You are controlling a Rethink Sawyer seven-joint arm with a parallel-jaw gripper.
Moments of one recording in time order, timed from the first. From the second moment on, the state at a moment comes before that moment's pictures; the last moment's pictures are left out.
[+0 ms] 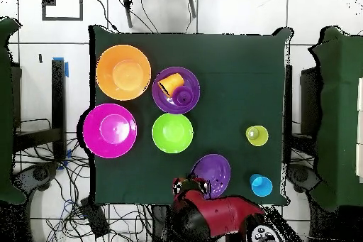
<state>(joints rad) -0.47 -0.81 0.05 2.27 -0.65 -0.08 1.99</state>
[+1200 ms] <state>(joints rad) -0.59 -1.08 0.36 2.30 -0.48 0.22 1.99</state>
